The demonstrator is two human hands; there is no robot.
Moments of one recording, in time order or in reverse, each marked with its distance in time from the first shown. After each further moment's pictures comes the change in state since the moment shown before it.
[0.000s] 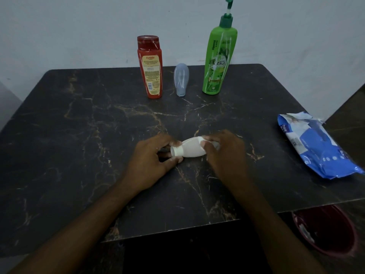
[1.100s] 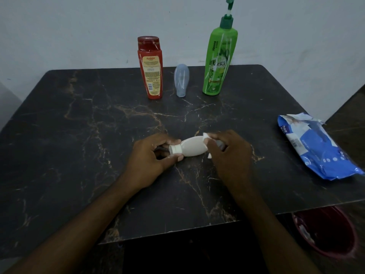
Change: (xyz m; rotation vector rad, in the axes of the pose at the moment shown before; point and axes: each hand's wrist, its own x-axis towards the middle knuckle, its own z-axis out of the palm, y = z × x) left_hand 0.003 0.002 -0.002 -0.229 0.008 -0.121; right_hand -0.002 0.007 0.003 0.097 0.158 -0.038
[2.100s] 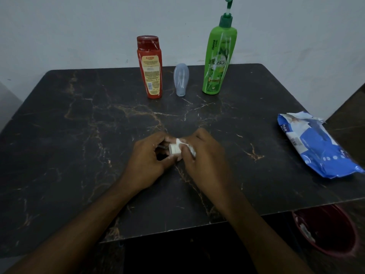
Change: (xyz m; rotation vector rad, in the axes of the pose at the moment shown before) left_hand -0.002 0.000 0.001 0.102 -0.006 0.023; right_hand -0.015 -0.041 0.013 -0.126 -0.219 -0.263
